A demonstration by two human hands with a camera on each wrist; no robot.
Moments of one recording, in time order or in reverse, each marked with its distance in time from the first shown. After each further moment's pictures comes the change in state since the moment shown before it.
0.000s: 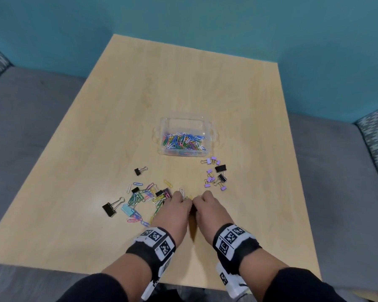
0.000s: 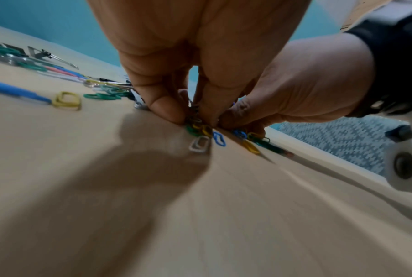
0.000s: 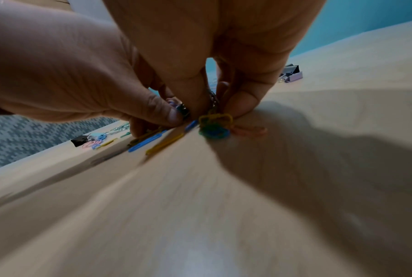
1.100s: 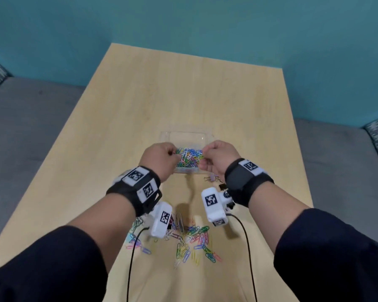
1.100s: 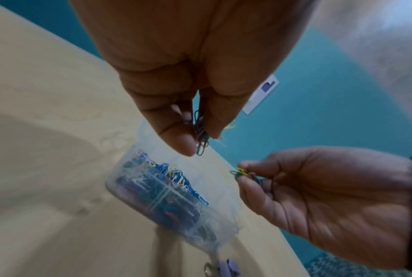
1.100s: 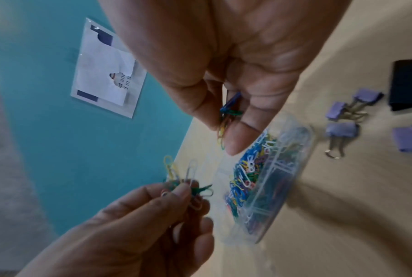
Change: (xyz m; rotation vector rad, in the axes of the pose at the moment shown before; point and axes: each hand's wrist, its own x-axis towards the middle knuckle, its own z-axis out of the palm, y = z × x) left_hand 0.125 -0.044 -0.126 -0.651 0.198 -0.200; right_hand 0.133 -0.008 -0.133 1.177 0.137 0.416
